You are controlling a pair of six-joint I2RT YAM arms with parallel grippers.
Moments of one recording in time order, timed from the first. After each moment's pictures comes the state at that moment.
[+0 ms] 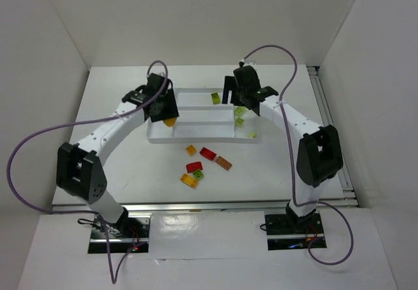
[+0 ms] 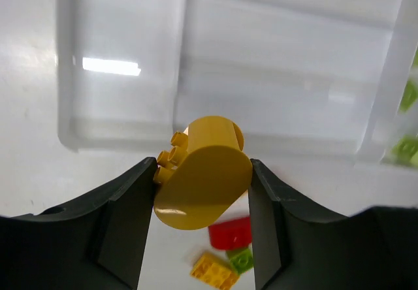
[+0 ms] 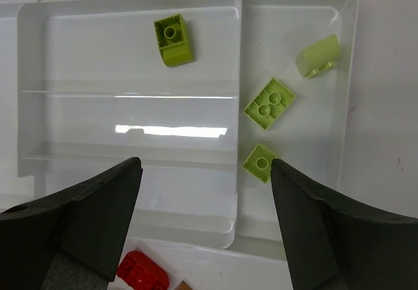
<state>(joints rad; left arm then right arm) -0.41 1.58 1.36 -0.70 -0.16 -0.58 0.45 1.76 1.46 -0.38 0.23 0.42</state>
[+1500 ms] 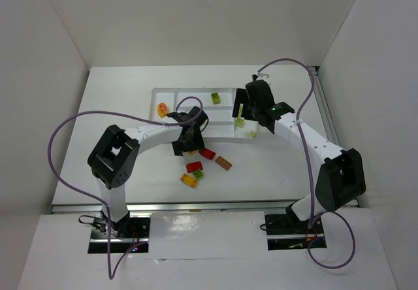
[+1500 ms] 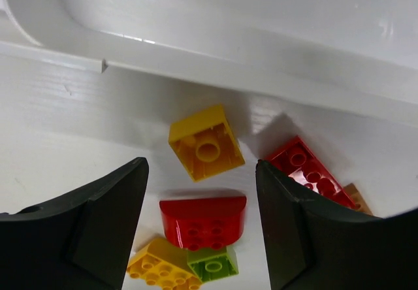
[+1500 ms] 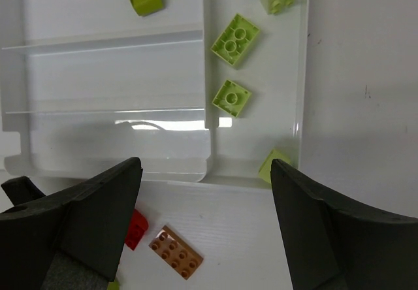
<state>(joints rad) -0.66 1.85 1.28 -0.73 -0.21 -0.93 0.44 1.48 1.20 -0.41 0.25 0.47</state>
